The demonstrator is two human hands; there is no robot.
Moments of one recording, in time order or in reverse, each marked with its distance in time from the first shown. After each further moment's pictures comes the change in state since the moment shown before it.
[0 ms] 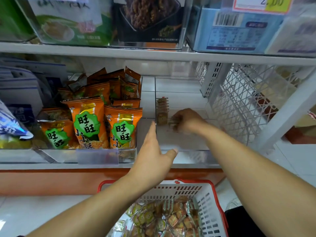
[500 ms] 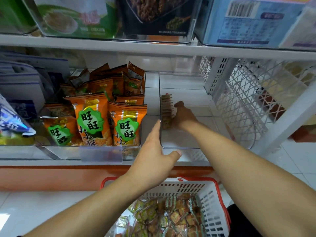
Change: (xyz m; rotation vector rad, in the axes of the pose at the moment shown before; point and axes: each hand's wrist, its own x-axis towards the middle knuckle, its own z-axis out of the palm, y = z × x) left_hand -0.002 -0.008 -0.008 -0.005 -0.032 0.029; right_hand 0.037 -0.007 0.038 0.110 0.114 0.099
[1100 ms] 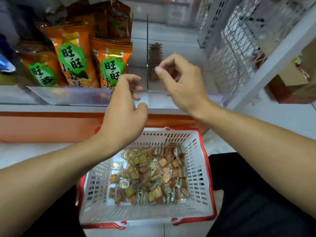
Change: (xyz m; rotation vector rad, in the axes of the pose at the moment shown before) left_hand -0.061 0.002 -0.008 0.021 0.251 0.156; right_hand -0.153 -0.005 -0.032 0.459 0.333 -0.601
